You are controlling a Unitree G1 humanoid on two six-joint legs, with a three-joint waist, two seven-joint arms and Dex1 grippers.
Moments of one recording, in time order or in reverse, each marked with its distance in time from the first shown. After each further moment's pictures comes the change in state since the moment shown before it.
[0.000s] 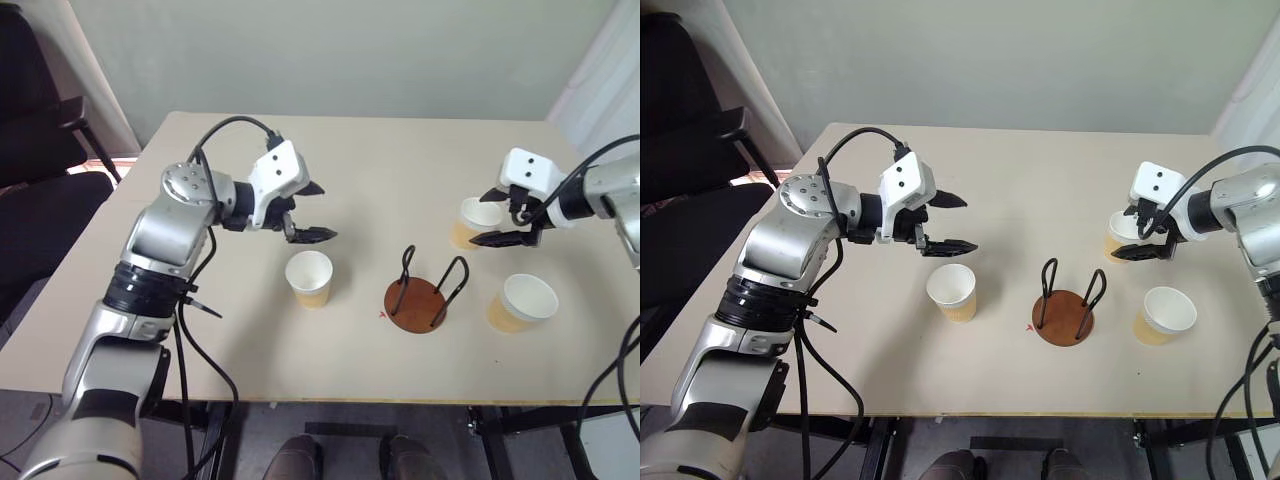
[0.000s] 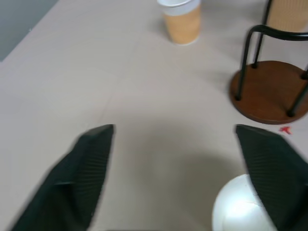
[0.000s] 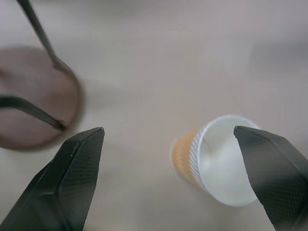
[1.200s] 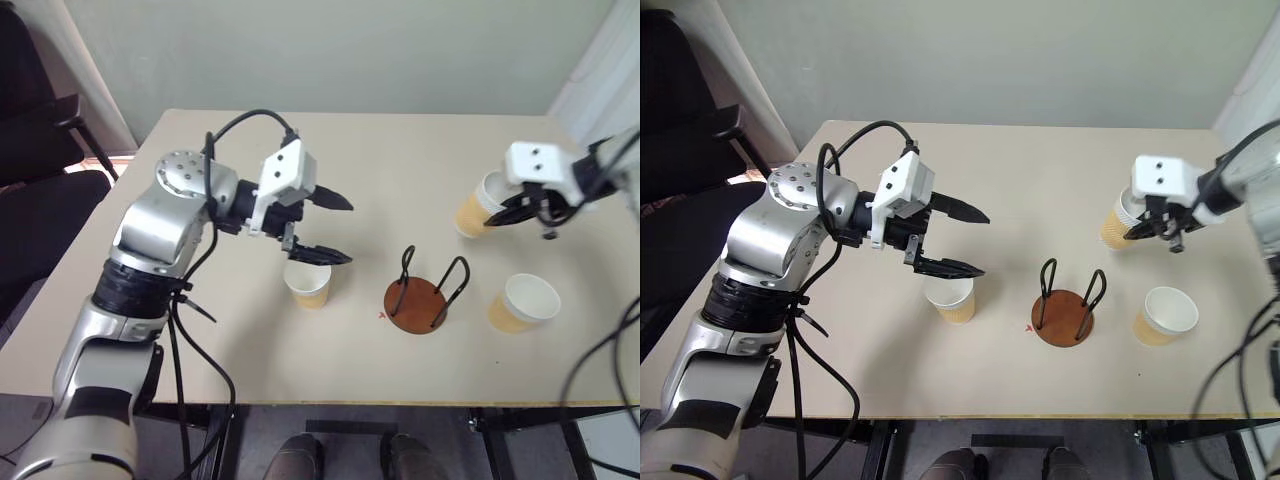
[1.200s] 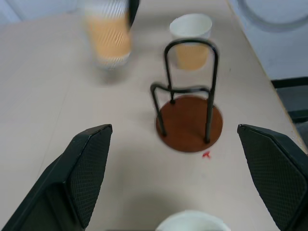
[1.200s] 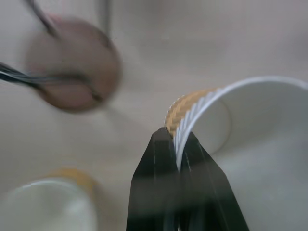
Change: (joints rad) left arm -0.023 0.043 -0.017 -0.091 -0.166 -0.002 -0.253; right arm -0.110 -0.202 -0.019 -0.417 0.126 0.131 0.316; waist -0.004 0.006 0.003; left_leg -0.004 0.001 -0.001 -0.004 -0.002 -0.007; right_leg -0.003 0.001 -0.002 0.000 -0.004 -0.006
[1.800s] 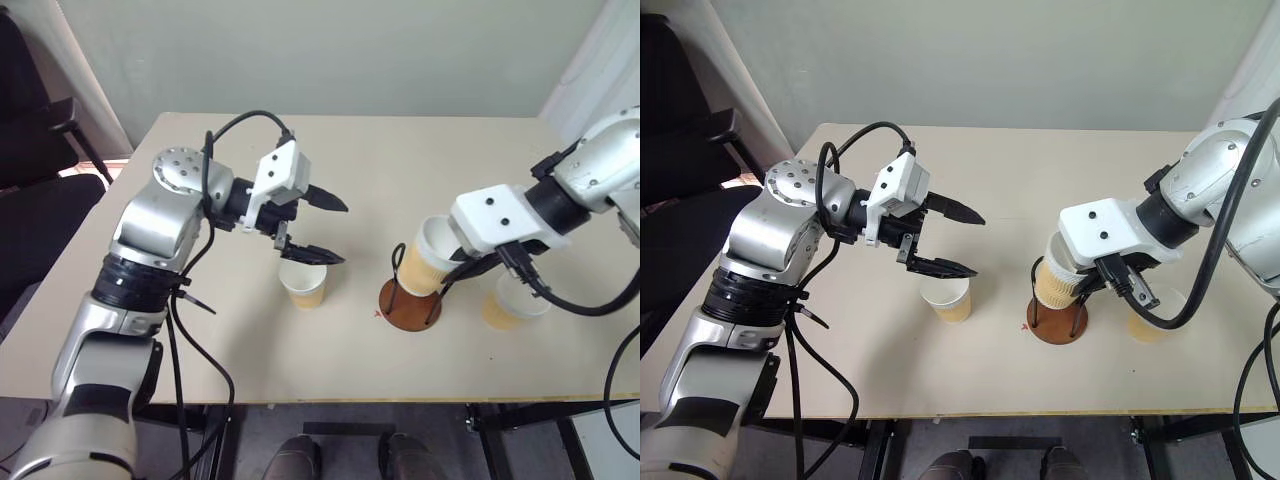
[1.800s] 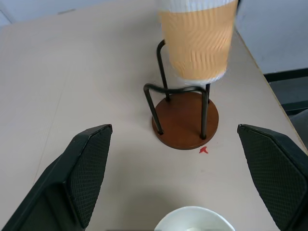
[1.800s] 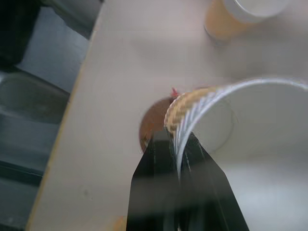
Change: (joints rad) left arm -0.018 0.008 -0.006 0.055 0.015 -0.051 -0.061; right arm -0.023 0.015 0.171 -0.313 0.142 0.083 0.007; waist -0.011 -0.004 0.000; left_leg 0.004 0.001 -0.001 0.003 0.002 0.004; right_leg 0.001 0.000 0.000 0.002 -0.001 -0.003
